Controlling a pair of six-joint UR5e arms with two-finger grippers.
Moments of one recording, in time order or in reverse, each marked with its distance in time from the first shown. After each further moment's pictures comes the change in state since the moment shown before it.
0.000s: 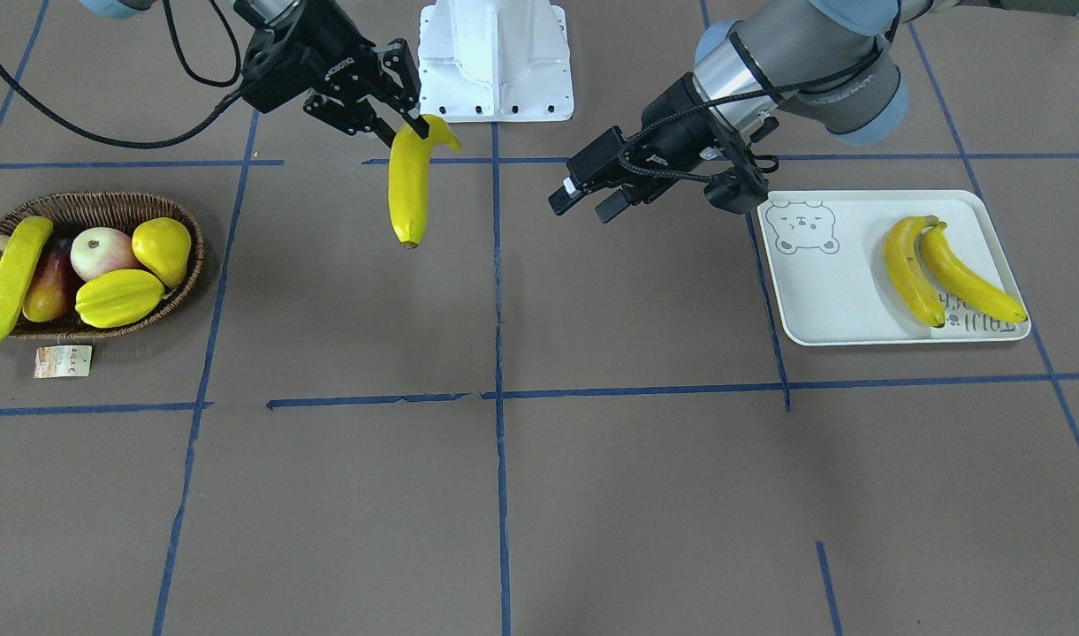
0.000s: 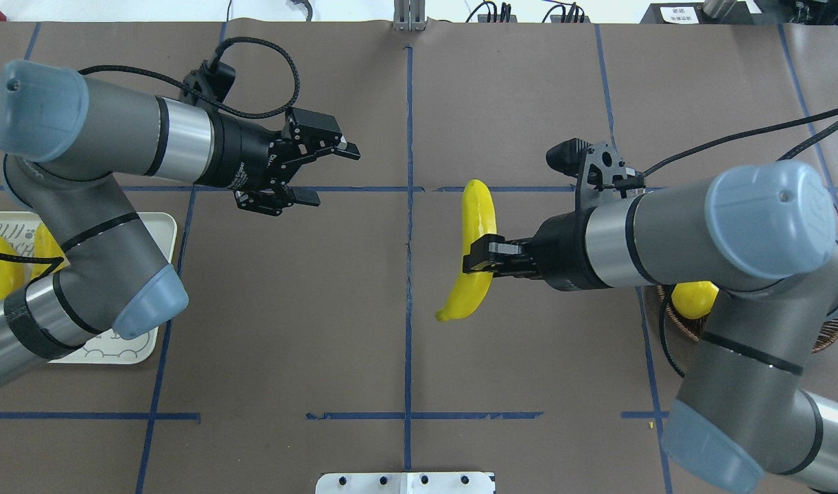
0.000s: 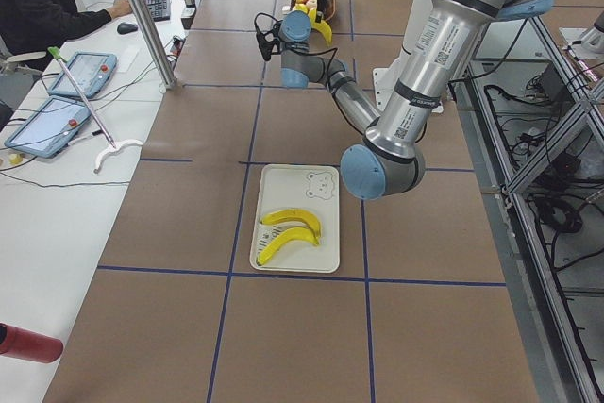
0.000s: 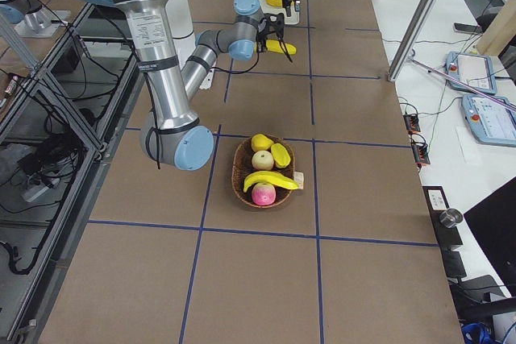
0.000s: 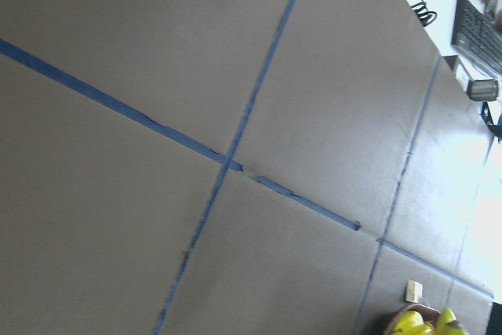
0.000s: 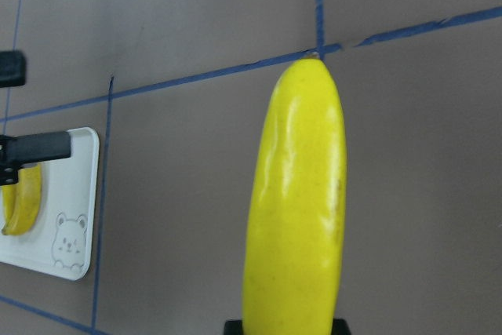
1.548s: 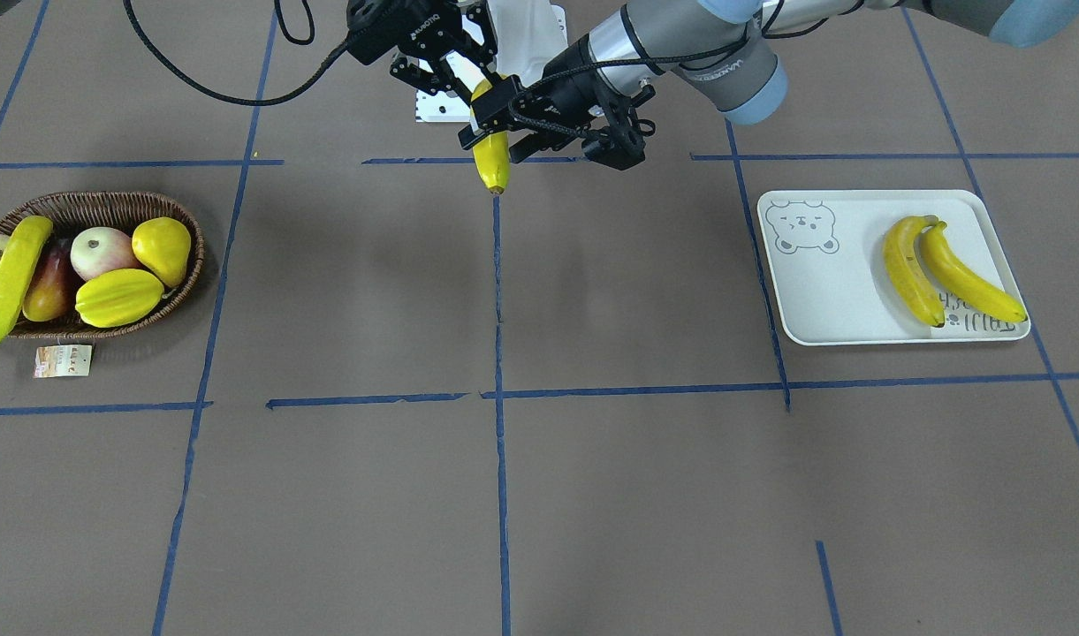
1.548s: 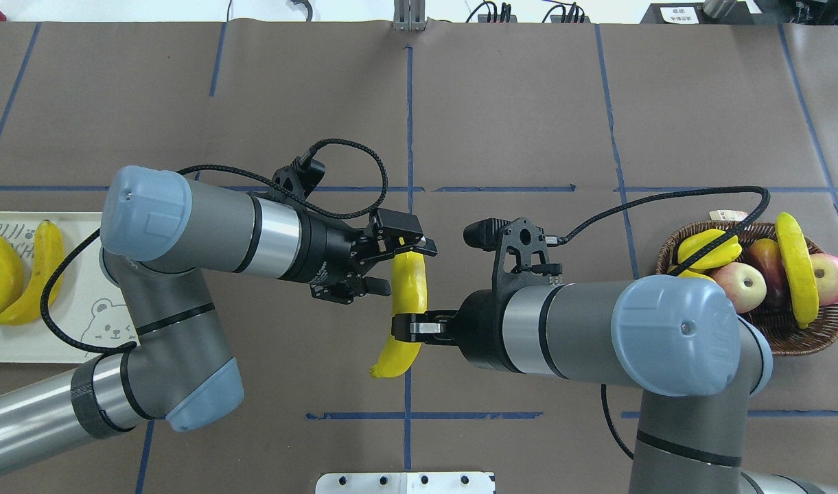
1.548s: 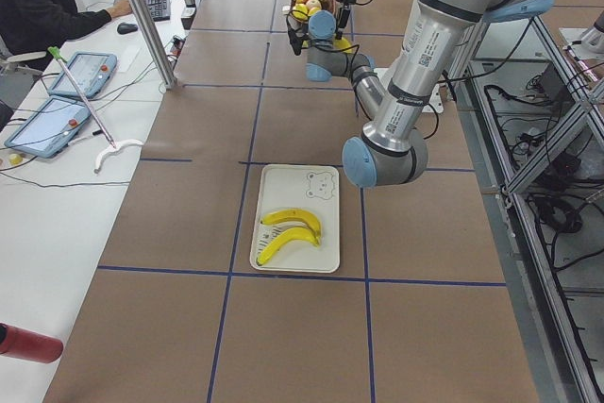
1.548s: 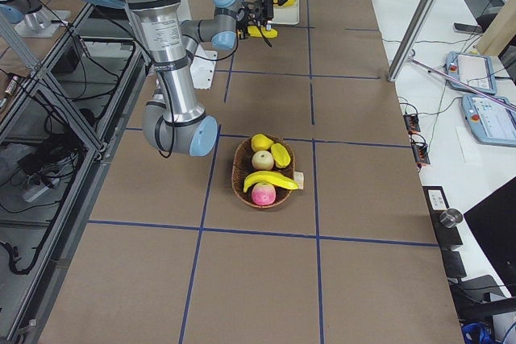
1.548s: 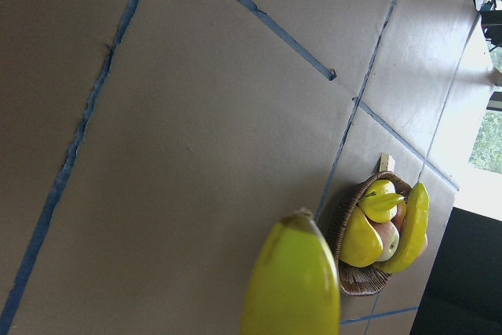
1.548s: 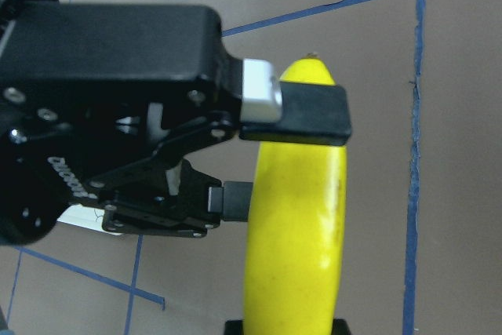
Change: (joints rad) left arm 0.197 -0.039 -0.003 -0.010 0.071 -0.023; right arm -0.189 0.064 -0.001 -0.002 -0.200 -0.013
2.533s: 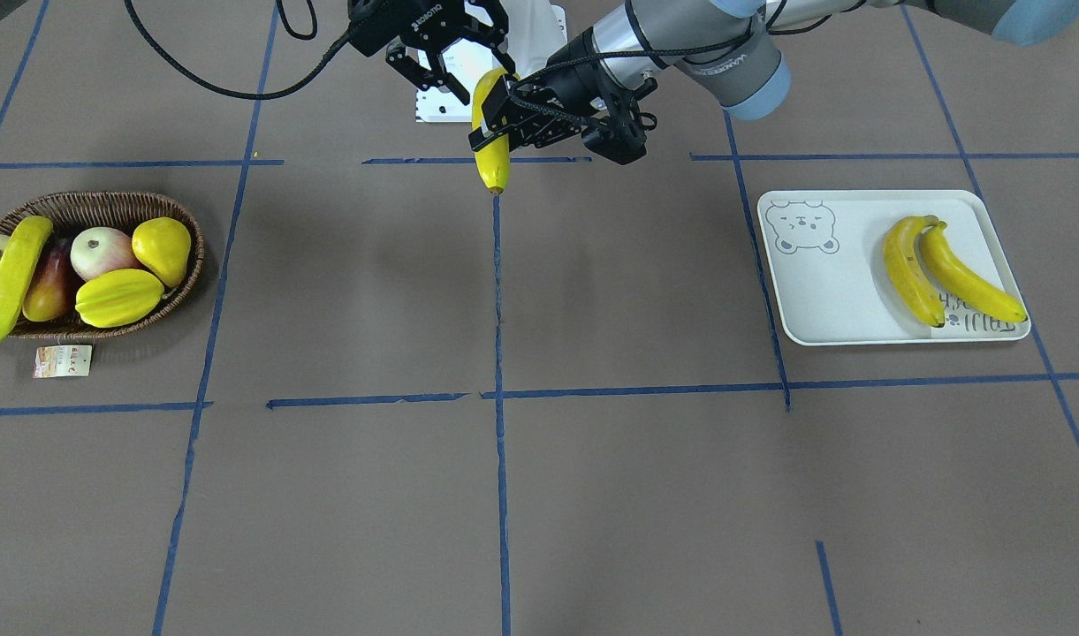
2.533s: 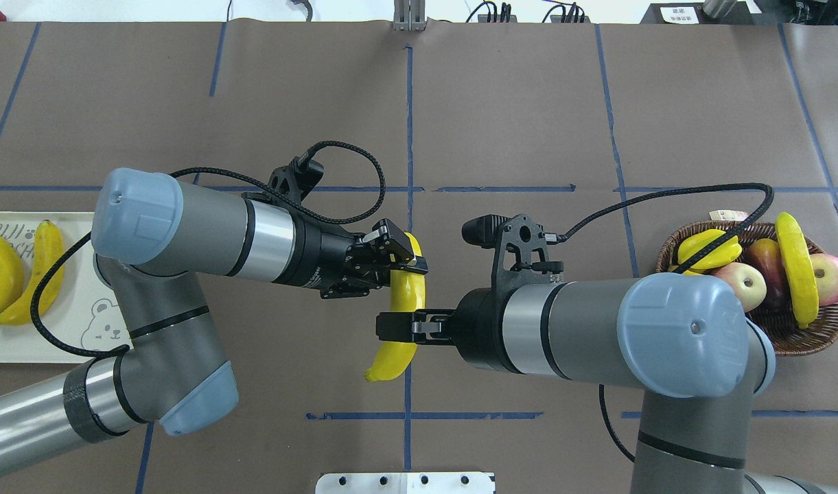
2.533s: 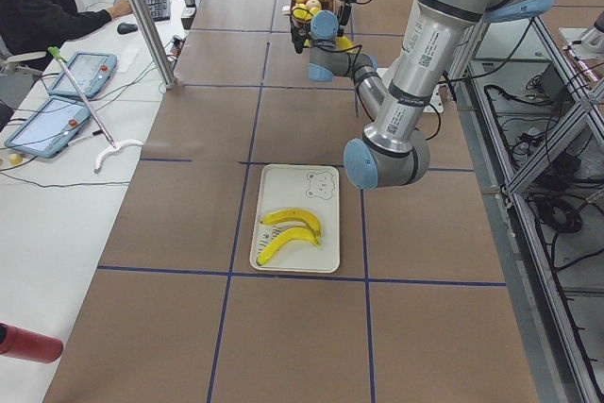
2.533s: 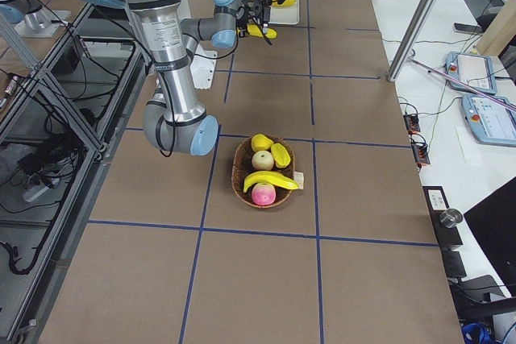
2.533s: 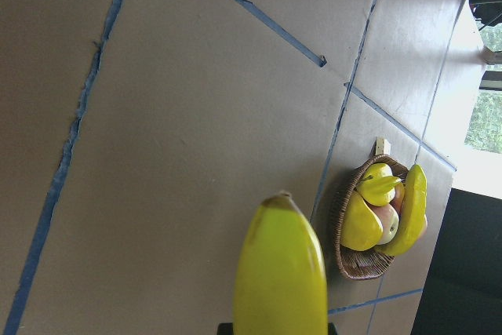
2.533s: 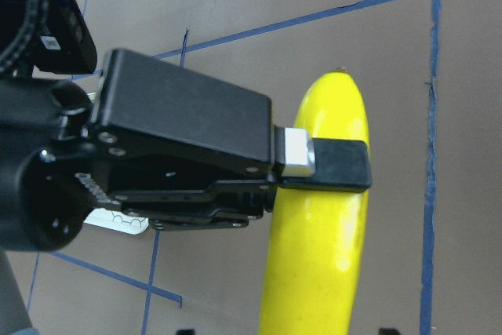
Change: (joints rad) left arm 0.000 0.012 -0.018 -0.001 -0.005 0.060; right arm 0.001 0.012 0.015 -0.001 0.003 0.007
